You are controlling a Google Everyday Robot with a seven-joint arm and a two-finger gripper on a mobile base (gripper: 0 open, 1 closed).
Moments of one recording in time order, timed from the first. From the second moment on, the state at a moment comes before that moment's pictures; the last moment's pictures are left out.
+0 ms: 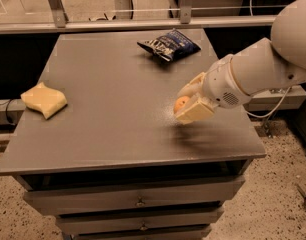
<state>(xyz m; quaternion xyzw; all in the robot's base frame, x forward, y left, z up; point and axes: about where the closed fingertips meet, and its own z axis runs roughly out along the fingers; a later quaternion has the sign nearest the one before) 0.496 -0.087 0.883 -0.58 0.73 0.14 0.33</state>
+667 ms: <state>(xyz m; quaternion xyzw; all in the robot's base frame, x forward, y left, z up) 0.548 -0.096 0.902 -0.56 0.71 0.11 0.40</state>
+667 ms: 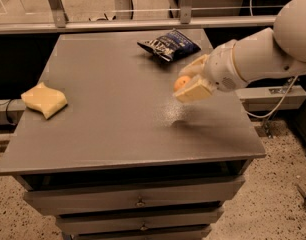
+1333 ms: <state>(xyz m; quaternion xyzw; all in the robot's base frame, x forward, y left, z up) 0.690 -0.120 0.922 -0.51 0.68 0.09 0.52</state>
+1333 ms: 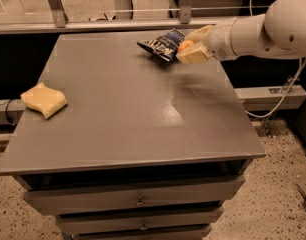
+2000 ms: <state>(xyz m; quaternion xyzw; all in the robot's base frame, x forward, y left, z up) 0.748 -0.117 0.895 -0.47 0.69 0.11 0.54</state>
